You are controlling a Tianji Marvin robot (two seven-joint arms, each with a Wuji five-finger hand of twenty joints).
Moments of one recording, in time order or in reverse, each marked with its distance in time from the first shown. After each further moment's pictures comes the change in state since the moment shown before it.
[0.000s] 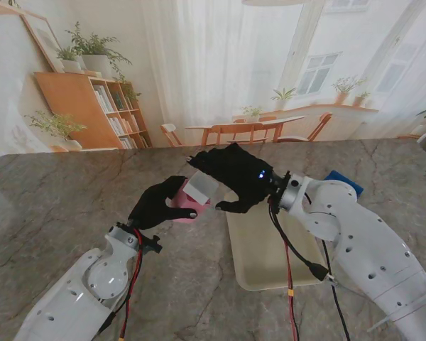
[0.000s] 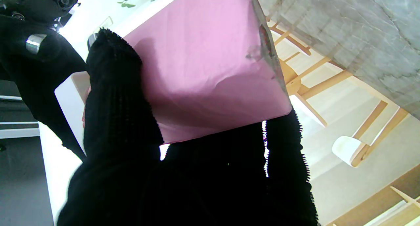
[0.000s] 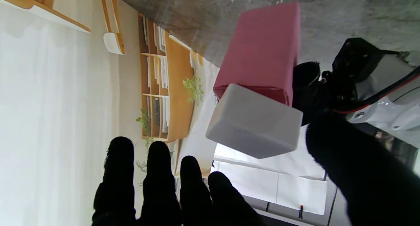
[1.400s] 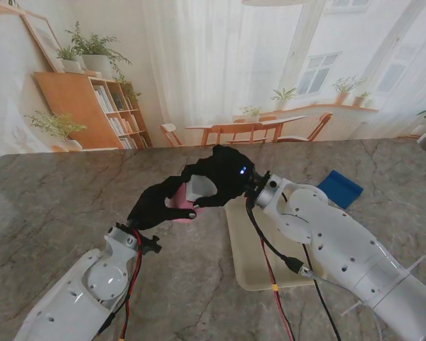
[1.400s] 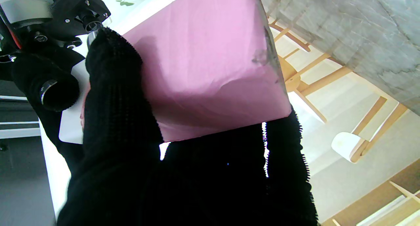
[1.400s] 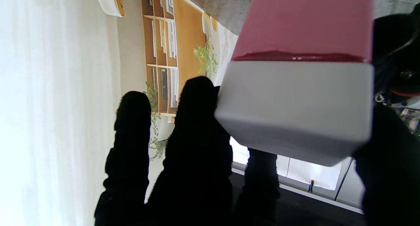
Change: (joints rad) left arm 0.004 0.000 -0.003 0.002 0.014 -0.003 0.019; right arm 0.136 -0.036 -0.243 0.139 0.019 0.226 -0.261; left_hand 0.000 -0.008 0.000 0.000 0.002 -0.010 0.000 0.002 0.000 -0.002 0.000 0.000 -0.002 0.000 -0.001 0.000 -0.001 0.000 0.000 0.000; right_hand -0.009 -0.042 -0.249 -0.210 0.196 -0.624 1.065 0.186 0.785 -0.314 0.477 0.219 0.821 -0.360 0.542 0.249 0.540 -0.142 0.160 0.036
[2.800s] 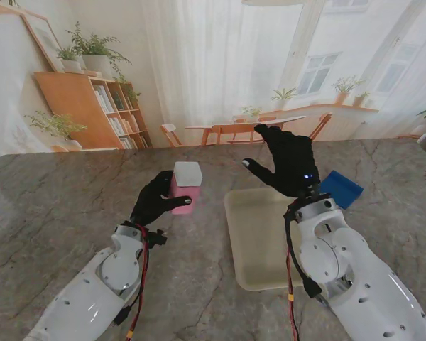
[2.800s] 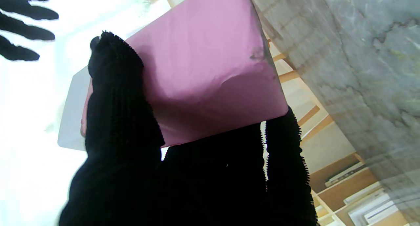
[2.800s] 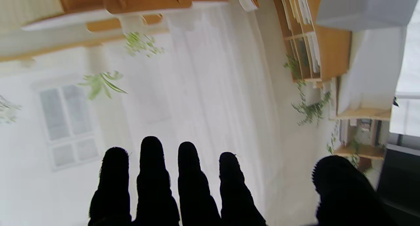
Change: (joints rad) left arm -0.113 -0.071 0.078 0.219 -0.244 0.057 0.080; right arm -0.490 -0.045 0.443 -0.382 0.165 0.443 0.155; left_hand 0.003 0.025 0.000 0.000 -0.061 0.000 0.014 0.055 -0.048 -0.011 0.000 0.009 -0.042 -0.016 -0.020 -0.004 -0.047 -0.002 -0.001 0.000; right_hand 0.086 0.542 -0.454 0.201 -0.185 0.447 -0.852 0.335 -0.599 0.316 -0.544 -0.160 -0.742 0.422 -0.610 -0.166 -0.632 0.159 -0.240 -0.039
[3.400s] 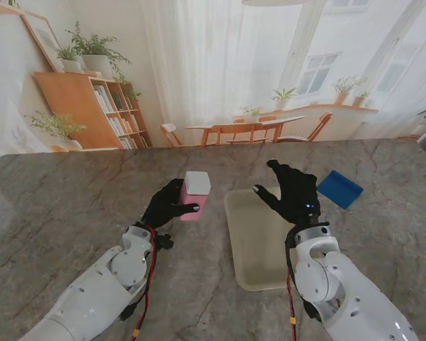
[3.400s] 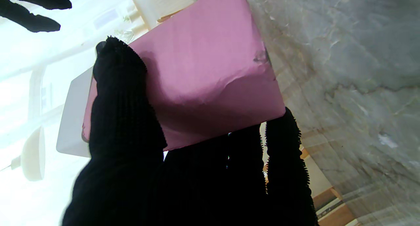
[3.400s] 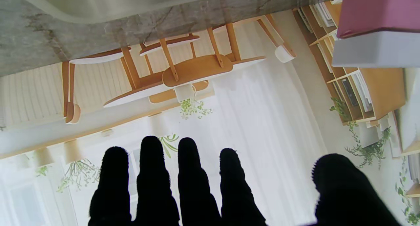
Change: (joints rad) left arm -0.114 -0.039 0.107 0.218 -0.038 -0.039 -0.037; right arm -0.036 -0.012 -0.063 0.158 0.109 0.120 -0.078; left_hand 0.013 0.031 0.000 0.000 -0.046 0.000 0.009 0.036 -0.070 -0.006 0.069 -0.034 -0.052 -0.005 0.012 -0.034 -0.041 -0.001 -0.012 -0.040; right_hand 0.023 -0.006 -0.023 0.008 0.039 -0.011 0.005 0.000 0.049 -0.002 0.000 0.005 0.004 0.000 0.000 0.000 0.011 0.001 -0.015 0.006
